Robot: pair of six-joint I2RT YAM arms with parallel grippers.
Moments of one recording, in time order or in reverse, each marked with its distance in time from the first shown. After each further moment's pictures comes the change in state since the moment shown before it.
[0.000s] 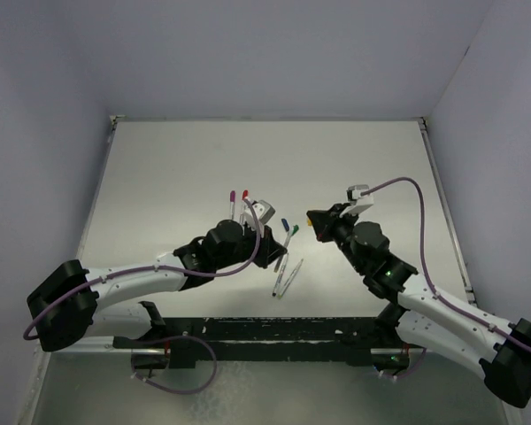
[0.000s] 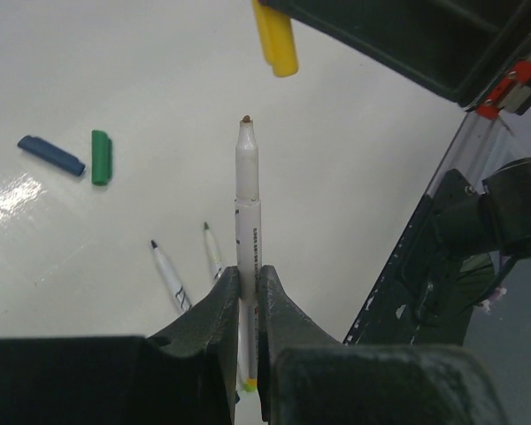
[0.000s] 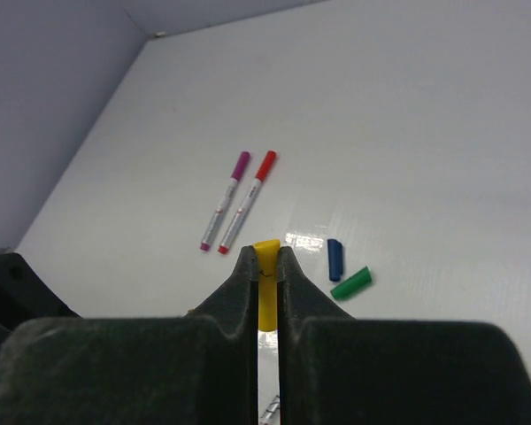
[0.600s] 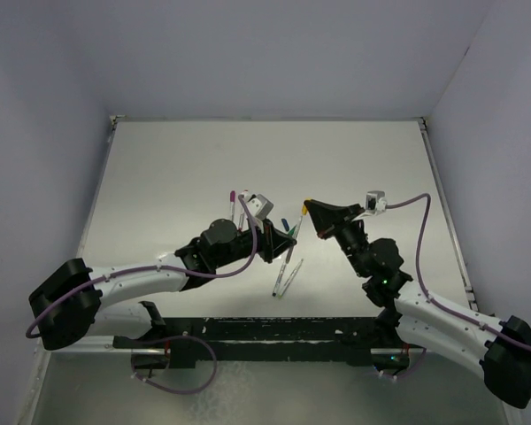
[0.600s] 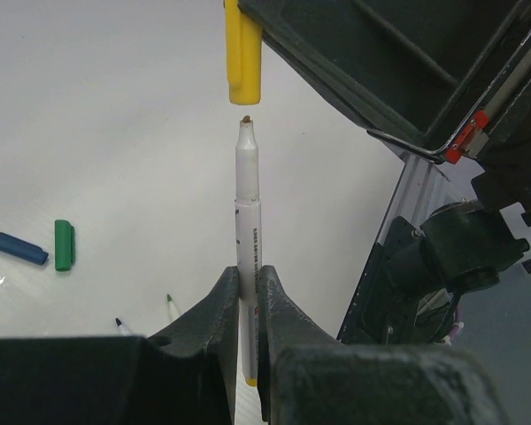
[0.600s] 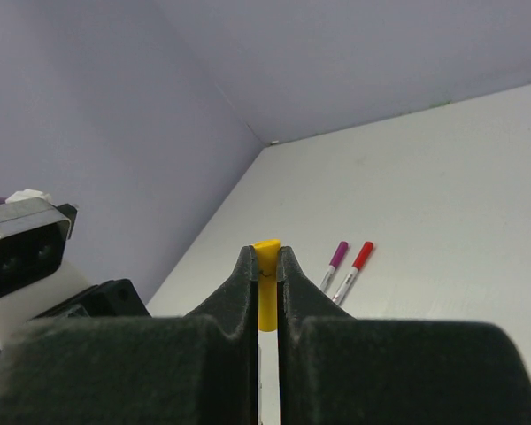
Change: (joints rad) left arm 0.000 0.016 -0.011 0.229 0.044 -0.002; right arm 0.000 -0.003 -0.149 0.525 -0.064 0.087
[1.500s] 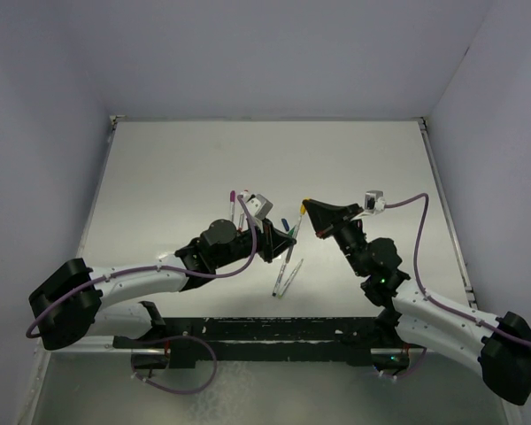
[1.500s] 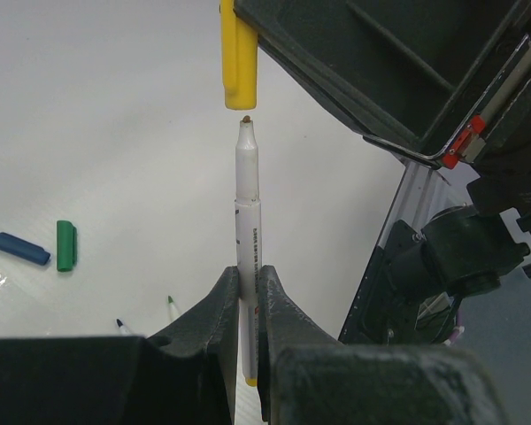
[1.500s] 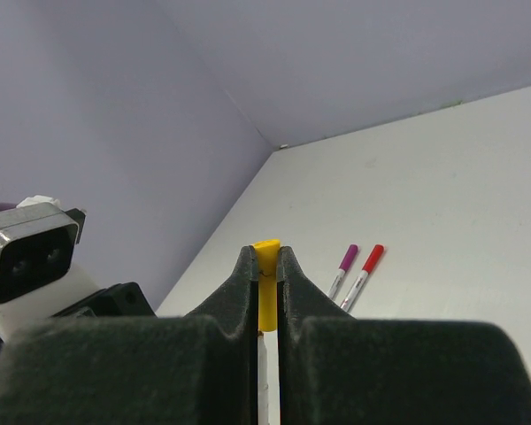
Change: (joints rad) left arm 0.000 0.000 -0.008 0.014 -0.011 -0.008; right arm 0.000 0.032 -0.012 0.059 -0.003 0.023
